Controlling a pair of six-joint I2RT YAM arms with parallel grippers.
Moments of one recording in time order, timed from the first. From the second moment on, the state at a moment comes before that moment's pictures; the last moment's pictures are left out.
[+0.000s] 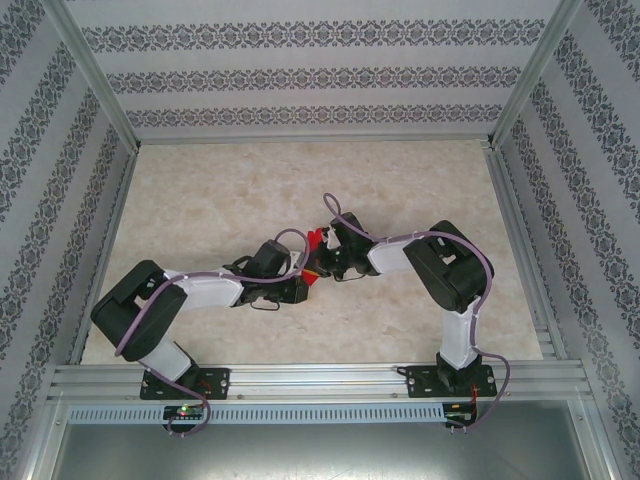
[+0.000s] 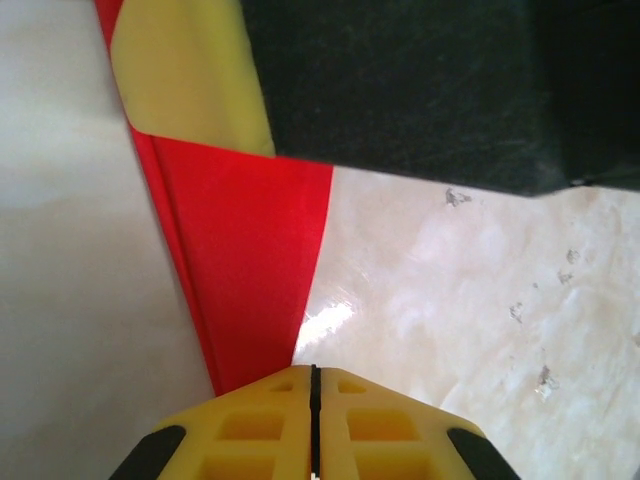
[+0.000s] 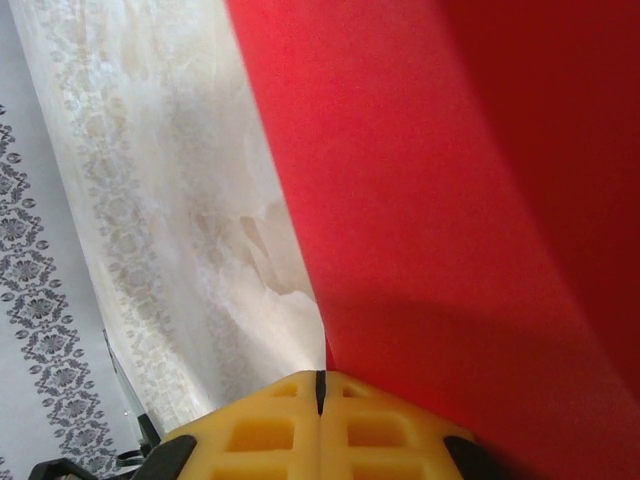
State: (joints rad) left arm -0.67 1.57 0.62 0.01 0.35 -0.57; right arm 0.61 1.95 0.91 0.20 -0.61 0.99
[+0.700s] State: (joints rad) left arm -0.64 1.62 0.67 -0.01 0.36 -0.58; right arm 0.61 1.95 0.91 0.20 -0.61 0.97
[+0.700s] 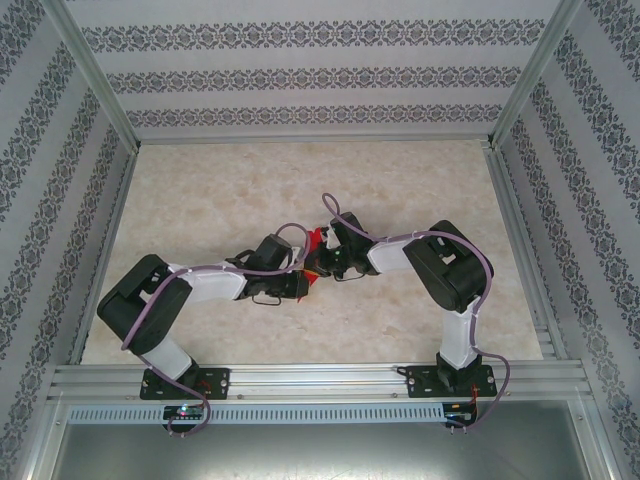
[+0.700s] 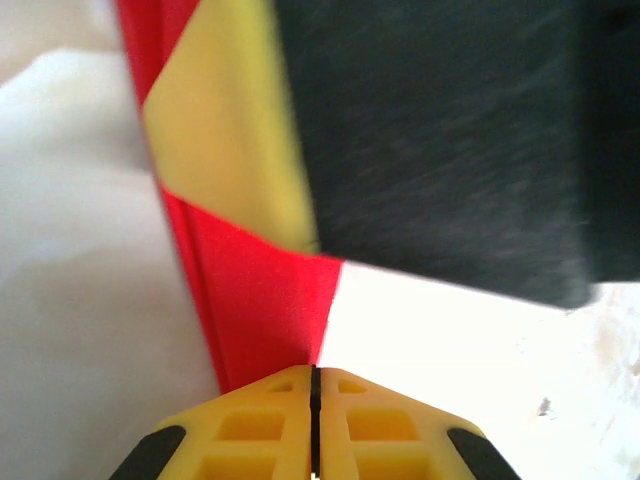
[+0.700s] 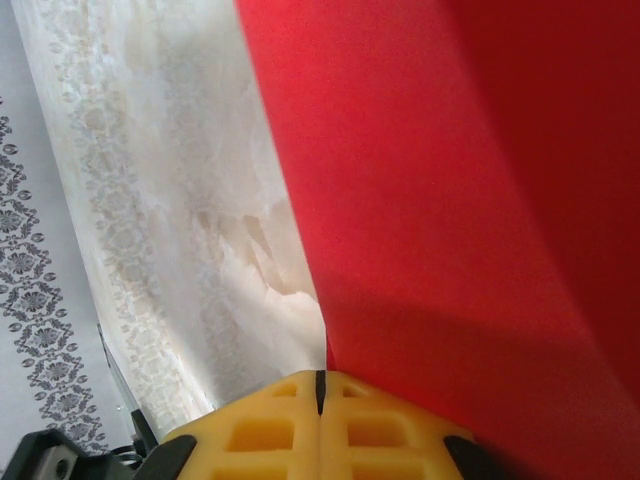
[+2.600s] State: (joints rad) left arm -0.63 1.66 0.68 0.03 0.38 -0.53; right arm 0.61 1.93 0.89 0.20 -0.59 0.96
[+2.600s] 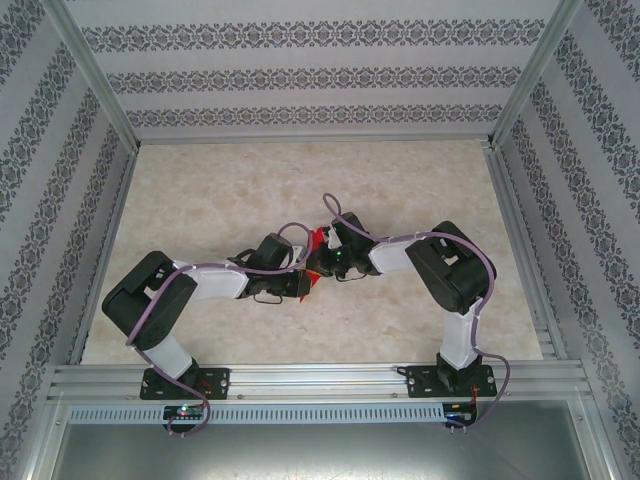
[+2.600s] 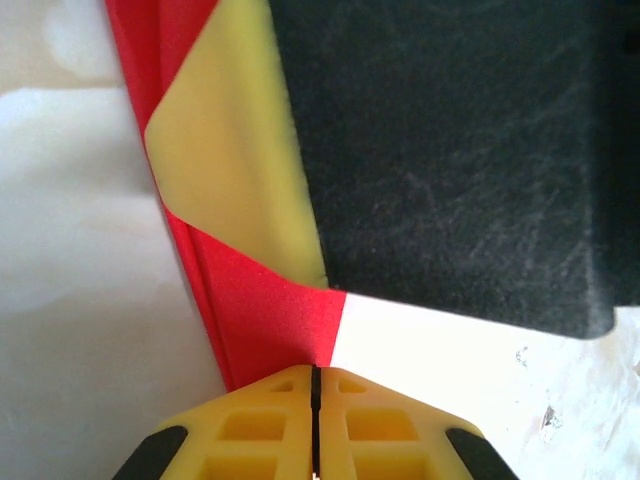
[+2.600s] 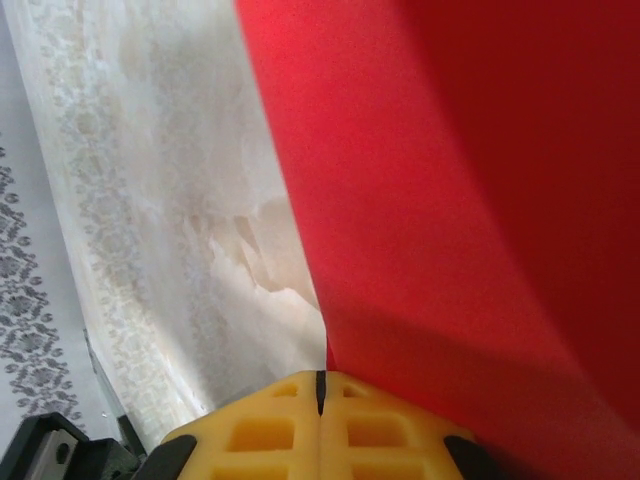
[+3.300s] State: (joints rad) left arm -0.63 1.63 0.62 0.12 0.36 -0.44; right arm 0.58 1.99 1.05 0.07 -0.51 0.98
